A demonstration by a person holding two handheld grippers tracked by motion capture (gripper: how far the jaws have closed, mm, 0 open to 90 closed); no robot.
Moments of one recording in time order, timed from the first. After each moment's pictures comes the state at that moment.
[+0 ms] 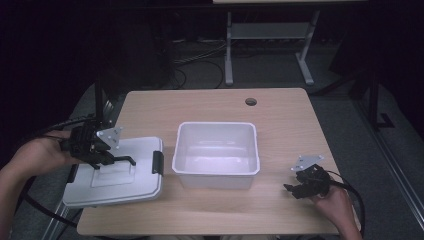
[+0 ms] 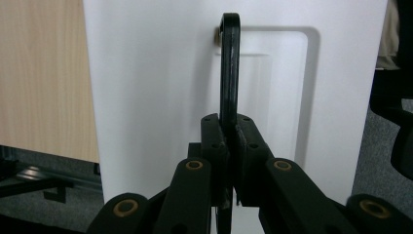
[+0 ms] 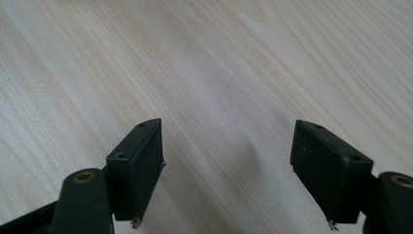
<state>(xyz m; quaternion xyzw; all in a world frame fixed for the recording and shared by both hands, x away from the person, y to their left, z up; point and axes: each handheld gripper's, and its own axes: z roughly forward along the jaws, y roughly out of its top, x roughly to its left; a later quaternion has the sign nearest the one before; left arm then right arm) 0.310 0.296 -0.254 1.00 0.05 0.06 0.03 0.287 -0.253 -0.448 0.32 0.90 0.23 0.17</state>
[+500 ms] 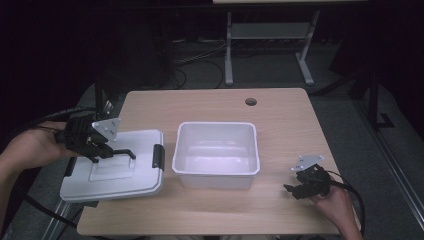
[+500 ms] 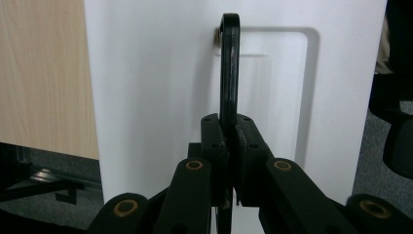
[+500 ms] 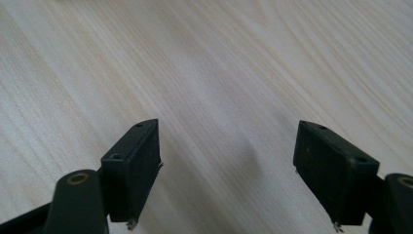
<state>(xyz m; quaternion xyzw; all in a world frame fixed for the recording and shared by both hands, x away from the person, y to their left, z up) 0.310 0.288 -0.226 1.00 0.04 0.07 0.04 0.287 -0.253 -0.447 0.31 0.90 0.23 0.17</state>
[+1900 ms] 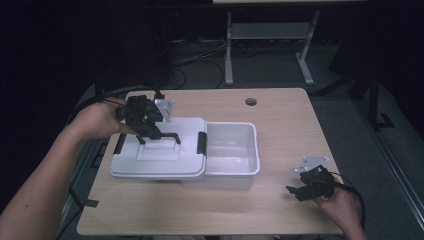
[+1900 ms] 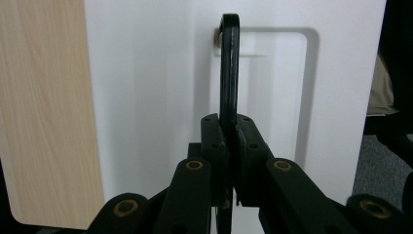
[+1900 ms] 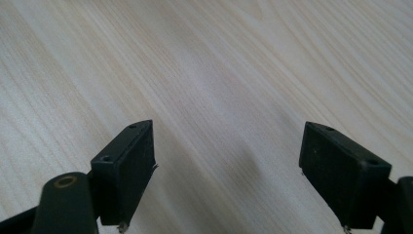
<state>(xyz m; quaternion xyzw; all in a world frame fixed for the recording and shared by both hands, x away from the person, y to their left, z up) 0.360 0.180 -0.221 1.00 -0.02 0.05 0.05 0.281 -0.260 -0.444 0.32 0.90 0.24 0.17</state>
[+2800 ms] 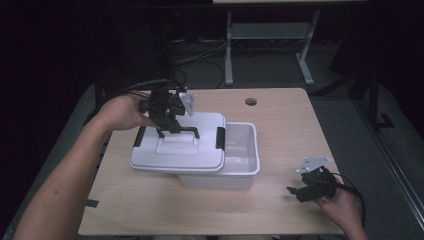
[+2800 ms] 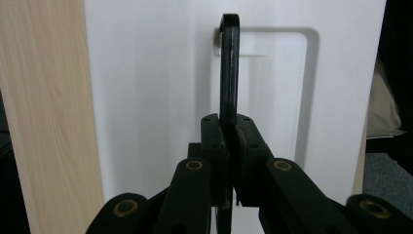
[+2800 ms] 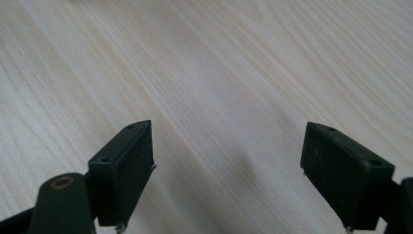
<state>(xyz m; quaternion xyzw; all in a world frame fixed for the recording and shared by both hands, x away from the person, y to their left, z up) 0.374 0.134 -0.218 1.00 -0.04 0.06 0.06 0.277 -0.262 -0.440 0.32 0.90 0.24 0.17</state>
